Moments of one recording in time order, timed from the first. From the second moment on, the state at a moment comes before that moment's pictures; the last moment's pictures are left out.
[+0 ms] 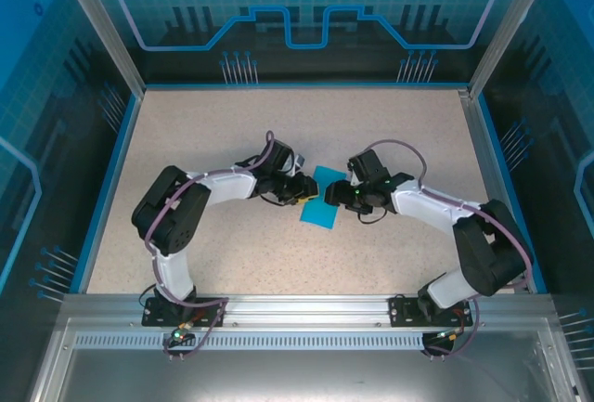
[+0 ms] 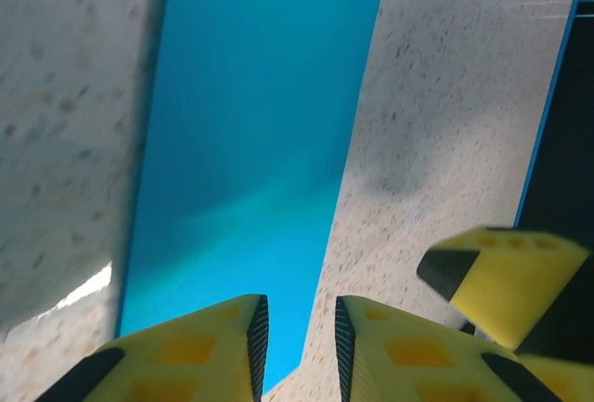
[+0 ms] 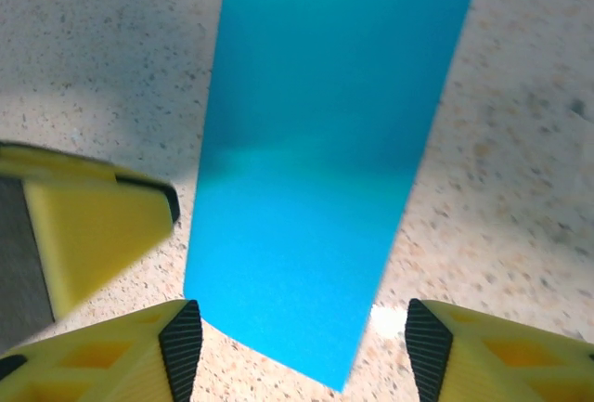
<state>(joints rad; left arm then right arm) -0.53 1.88 1.07 -0.11 0.58 -0.87 0.51 1.49 0.83 -0.37 -0.23 0.73</state>
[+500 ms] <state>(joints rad) -0.53 2.04 1.24 -0.22 0.49 -0.82 0.51 1.48 0.77 -0.38 -0.26 0.85</state>
